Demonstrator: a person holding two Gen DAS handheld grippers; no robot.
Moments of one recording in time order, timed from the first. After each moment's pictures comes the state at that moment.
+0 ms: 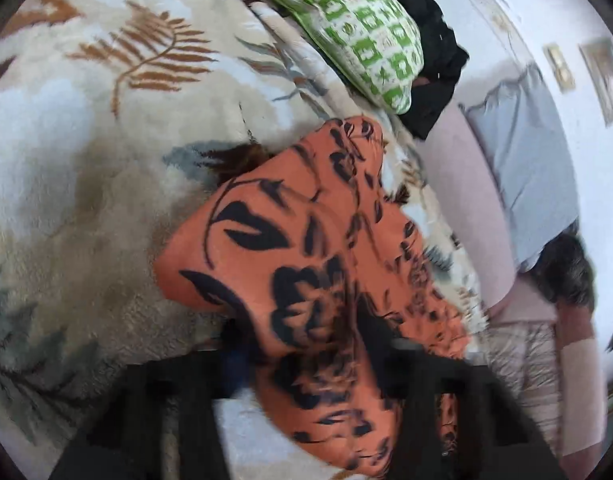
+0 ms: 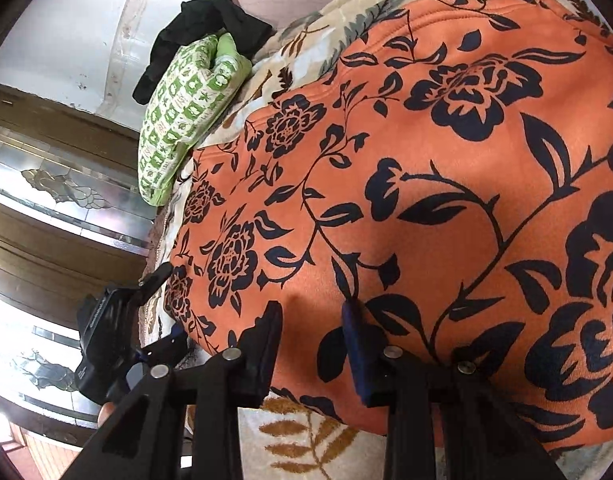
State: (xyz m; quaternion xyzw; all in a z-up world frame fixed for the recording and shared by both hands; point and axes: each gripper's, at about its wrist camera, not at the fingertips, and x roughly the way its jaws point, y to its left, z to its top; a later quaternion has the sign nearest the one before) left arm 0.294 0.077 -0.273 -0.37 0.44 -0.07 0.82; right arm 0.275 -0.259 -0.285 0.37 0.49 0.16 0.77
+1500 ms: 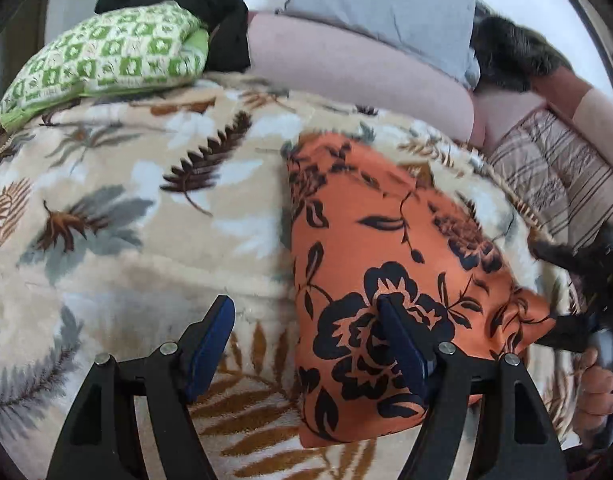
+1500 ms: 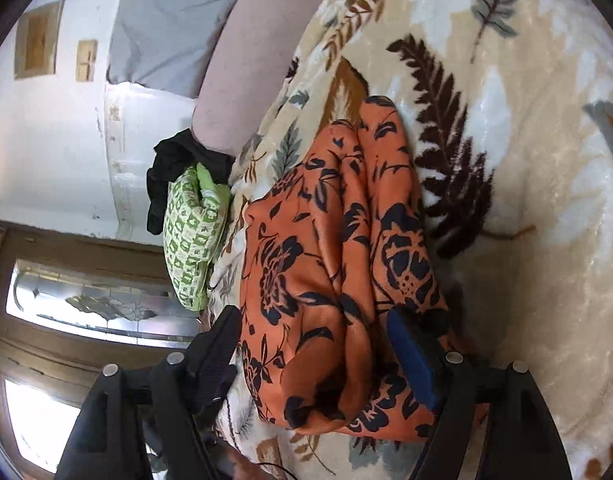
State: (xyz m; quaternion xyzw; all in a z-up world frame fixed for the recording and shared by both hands) left arm 0.273 -0.090 -0.249 -0.03 0.43 -0.20 0.88; right arm 0.232 -0.429 -0.265 0.53 0.40 0.09 0.74
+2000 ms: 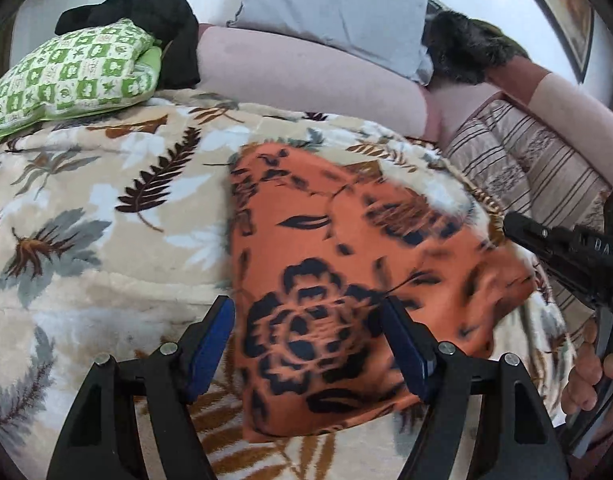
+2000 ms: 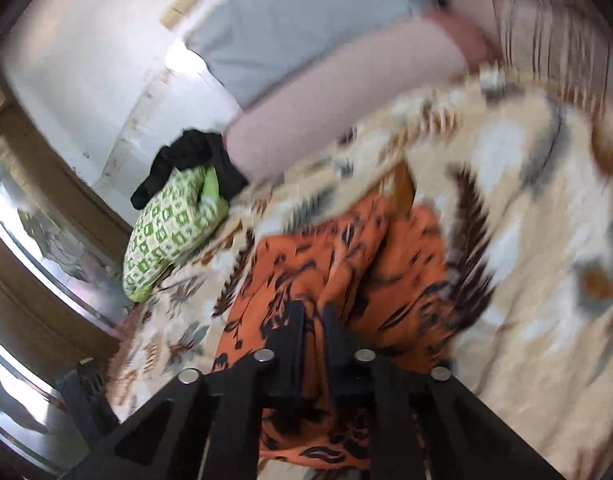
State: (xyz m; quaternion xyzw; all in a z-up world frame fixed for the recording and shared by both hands) left arm 0.254 -0.112 -0.231 -0.03 0.40 -0.28 0.87; right arm 0.205 -0.379 -0.186 0.30 0.32 0.01 0.90
